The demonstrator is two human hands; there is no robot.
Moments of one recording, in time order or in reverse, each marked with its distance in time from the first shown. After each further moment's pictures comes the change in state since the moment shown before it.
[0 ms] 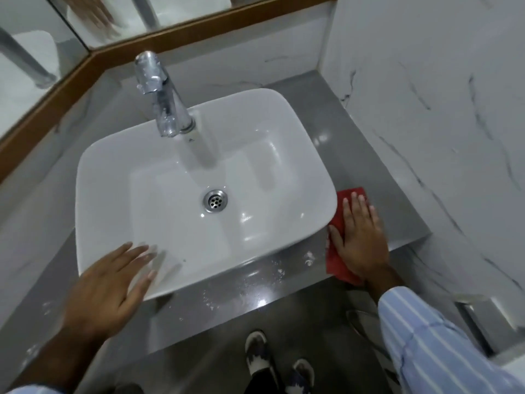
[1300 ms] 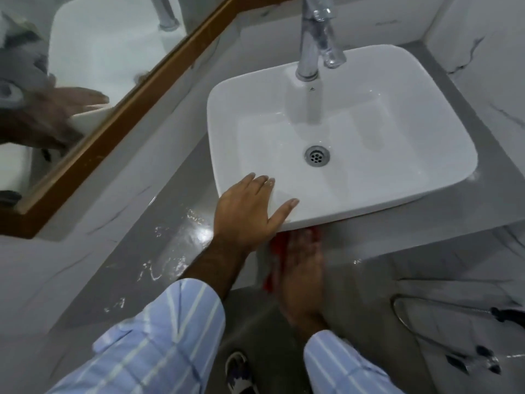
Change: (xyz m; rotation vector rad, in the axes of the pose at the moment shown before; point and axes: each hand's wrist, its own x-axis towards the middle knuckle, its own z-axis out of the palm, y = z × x) left_hand 0.000 -0.024 0.027 -0.013 0.265 0.064; right_hand -0.183 -0.359 0.060 0.148 0.085 -0.066
